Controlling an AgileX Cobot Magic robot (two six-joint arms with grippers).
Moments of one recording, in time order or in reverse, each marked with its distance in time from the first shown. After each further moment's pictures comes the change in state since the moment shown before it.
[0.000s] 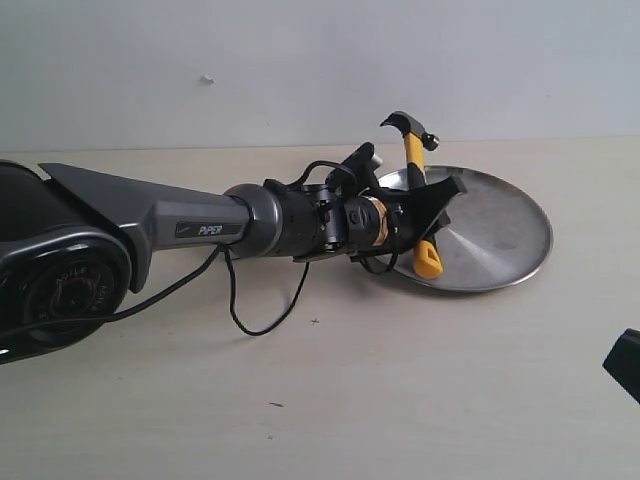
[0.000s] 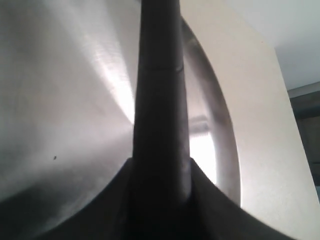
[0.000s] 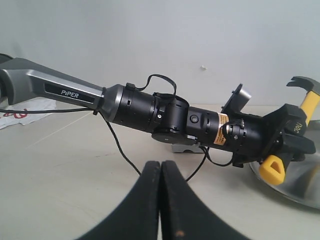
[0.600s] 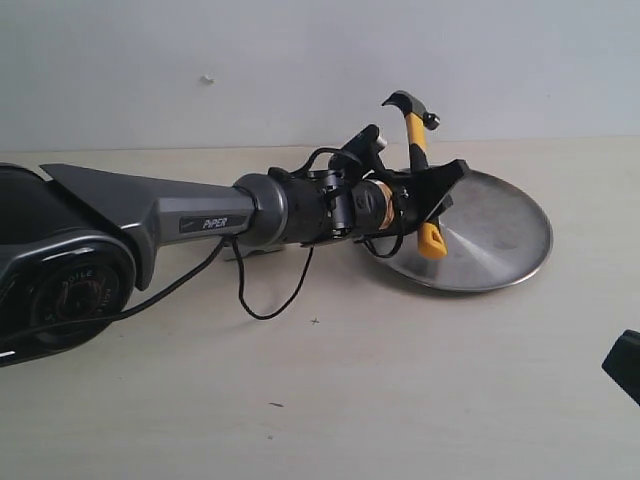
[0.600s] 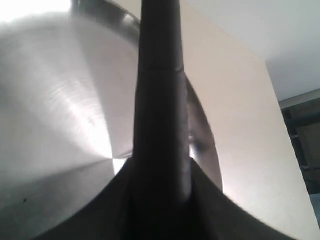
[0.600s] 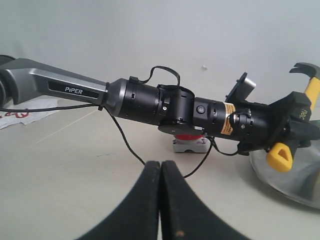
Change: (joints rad) left arm 0.000 0.013 -0.083 0.030 0.045 -0.002; right arm 0.000 0.000 0.000 0.000 -0.002 0.000
